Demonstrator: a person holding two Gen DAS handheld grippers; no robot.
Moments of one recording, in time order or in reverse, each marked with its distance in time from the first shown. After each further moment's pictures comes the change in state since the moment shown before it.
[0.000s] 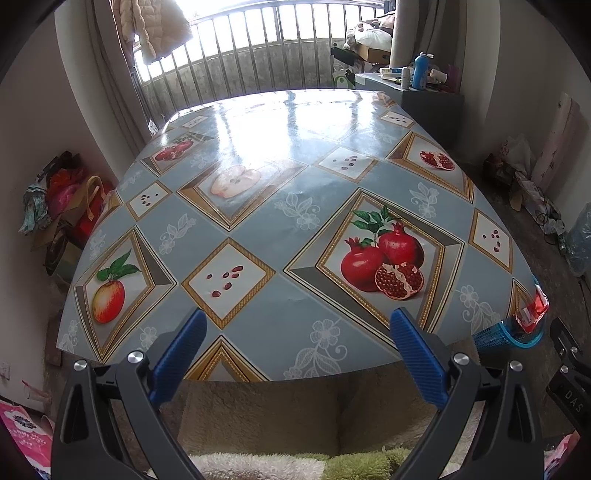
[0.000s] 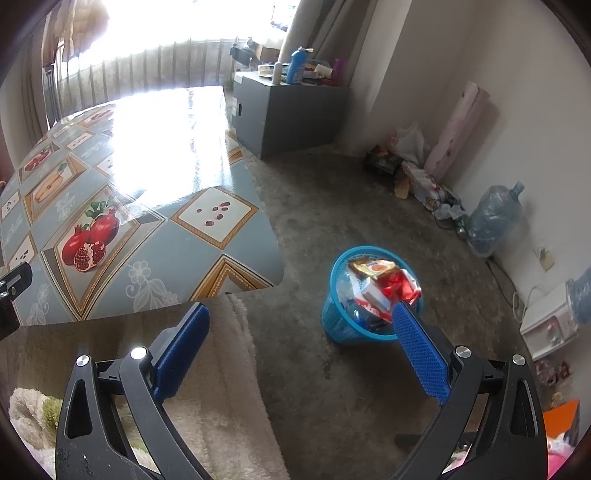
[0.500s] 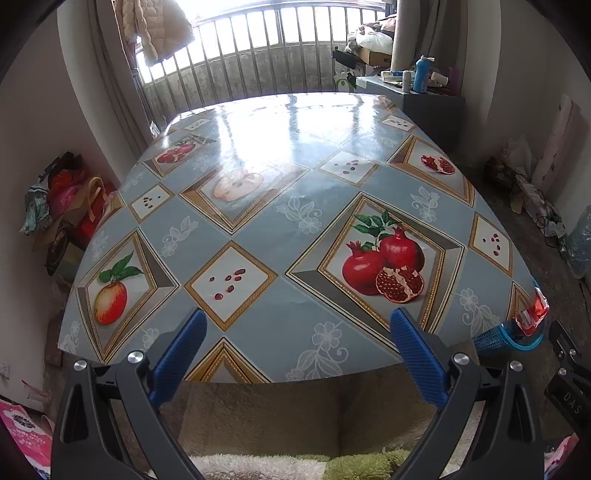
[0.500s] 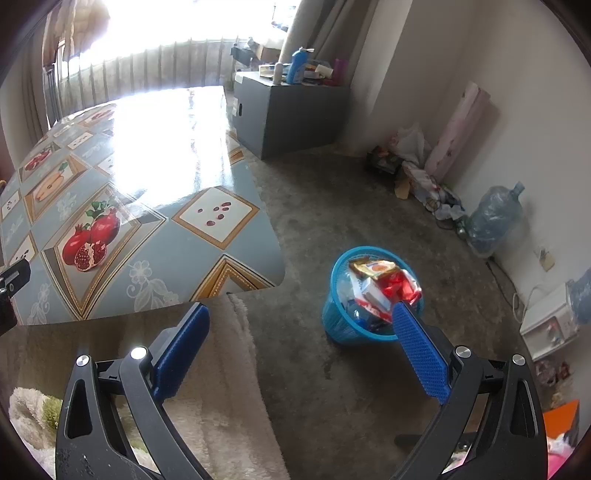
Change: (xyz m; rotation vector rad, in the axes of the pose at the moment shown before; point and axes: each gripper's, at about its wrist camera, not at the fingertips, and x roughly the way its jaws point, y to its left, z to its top) left arm -0.002 0.000 0.001 -0.002 -0.008 0.002; right arm 0.000 -0.001 0.001 -0.006 -0.002 0.003
